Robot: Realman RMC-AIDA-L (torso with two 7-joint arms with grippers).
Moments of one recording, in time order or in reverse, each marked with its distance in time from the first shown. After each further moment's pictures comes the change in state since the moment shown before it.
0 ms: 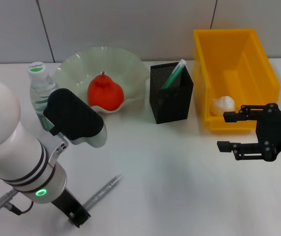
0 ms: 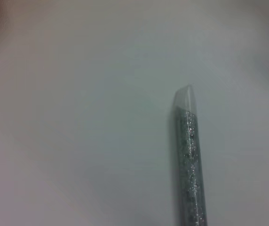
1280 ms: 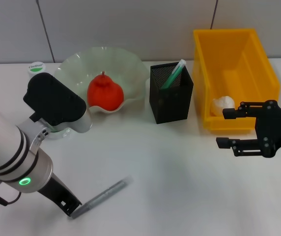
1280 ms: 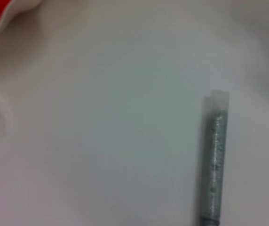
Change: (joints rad) left arm 0.045 0.008 -0.097 0.133 -0.003 0.060 0.032; right arm 0.015 -0.003 0.011 0.012 0.000 0.001 0.008
